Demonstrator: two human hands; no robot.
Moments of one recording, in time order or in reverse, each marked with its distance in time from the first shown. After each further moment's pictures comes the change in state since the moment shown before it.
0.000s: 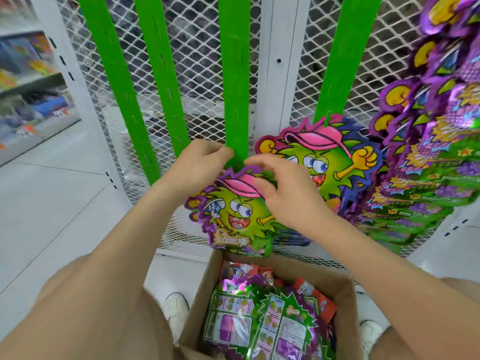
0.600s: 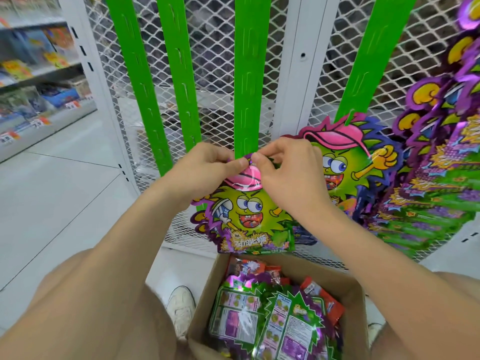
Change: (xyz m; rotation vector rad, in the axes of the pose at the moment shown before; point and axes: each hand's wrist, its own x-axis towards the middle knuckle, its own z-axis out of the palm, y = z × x) left_hand -0.025 -0.012 -0.017 -0.155 -0.119 0.005; right_hand 0.021 -0.030 0.013 0.005 0.269 0.065
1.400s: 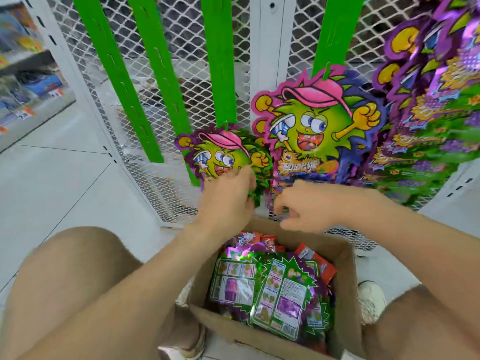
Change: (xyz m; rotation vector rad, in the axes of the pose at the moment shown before) left_hand -0.029 -0.056 0.112 0.789 0.144 0.210; right_hand -0.047 0.079 -0.040 -0.616 -1.186 -0.244
